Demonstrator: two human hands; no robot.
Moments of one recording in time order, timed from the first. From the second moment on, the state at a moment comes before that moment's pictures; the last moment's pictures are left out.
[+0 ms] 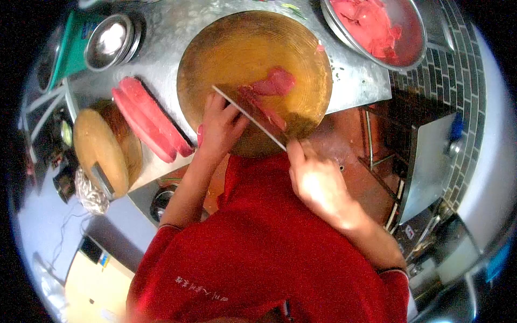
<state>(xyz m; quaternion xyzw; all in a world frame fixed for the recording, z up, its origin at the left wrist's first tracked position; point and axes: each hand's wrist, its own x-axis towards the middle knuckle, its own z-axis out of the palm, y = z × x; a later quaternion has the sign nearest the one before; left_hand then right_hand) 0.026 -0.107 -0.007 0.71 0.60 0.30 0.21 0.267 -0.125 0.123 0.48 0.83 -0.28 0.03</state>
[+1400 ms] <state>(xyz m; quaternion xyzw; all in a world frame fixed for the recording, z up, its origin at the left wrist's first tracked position) 0.024 -0.095 -0.009 0.74 0.58 0.26 0.24 0.274 -0.109 0.098 0.49 0.78 -0.36 0.13</state>
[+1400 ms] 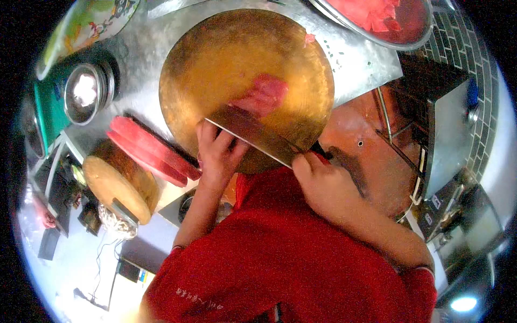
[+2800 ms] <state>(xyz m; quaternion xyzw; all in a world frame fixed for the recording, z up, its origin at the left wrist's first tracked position) 0.018 -0.105 -0.006 0.74 0.56 0.30 0.23 0.260 -0.076 0.087 0.52 0.75 -0.40 0.08</state>
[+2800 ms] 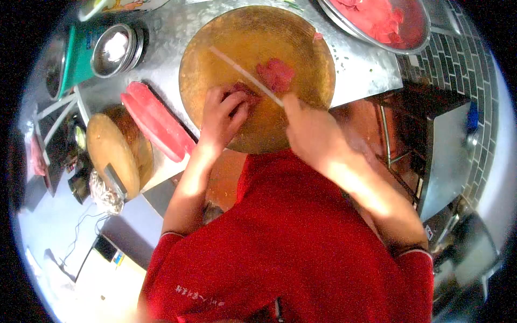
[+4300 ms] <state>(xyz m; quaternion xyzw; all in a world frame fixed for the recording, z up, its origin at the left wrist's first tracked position) 0.018 -0.103 -0.016 0.73 0.54 0.38 0.19 0.219 -0.067 0.085 0.47 0.80 -0.37 0.05</state>
